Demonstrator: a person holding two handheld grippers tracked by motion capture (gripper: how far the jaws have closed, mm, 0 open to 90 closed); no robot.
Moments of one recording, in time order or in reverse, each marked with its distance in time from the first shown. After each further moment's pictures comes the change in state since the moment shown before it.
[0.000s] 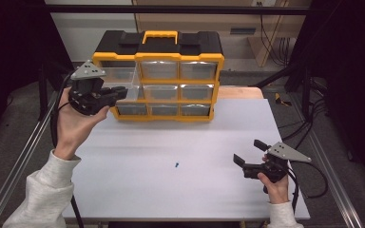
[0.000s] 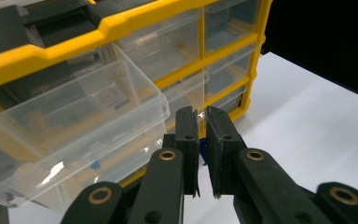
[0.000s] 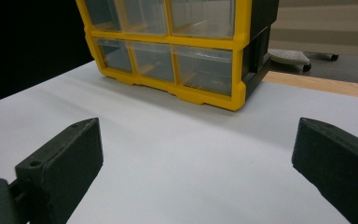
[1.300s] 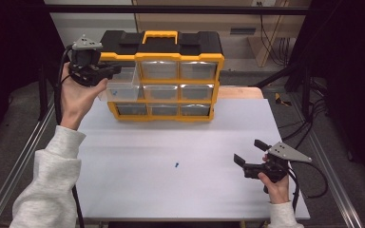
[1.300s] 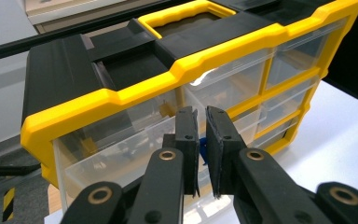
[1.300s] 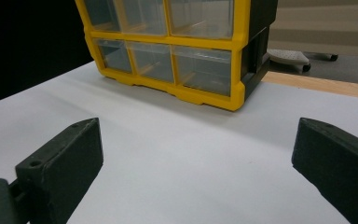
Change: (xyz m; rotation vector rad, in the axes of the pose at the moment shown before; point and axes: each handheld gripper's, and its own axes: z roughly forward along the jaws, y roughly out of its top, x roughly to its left) left arm 0.048 0.027 0.033 -0.022 0.108 -0.045; right arm -0.001 0.000 -0.001 0.001 -0.002 -0.004
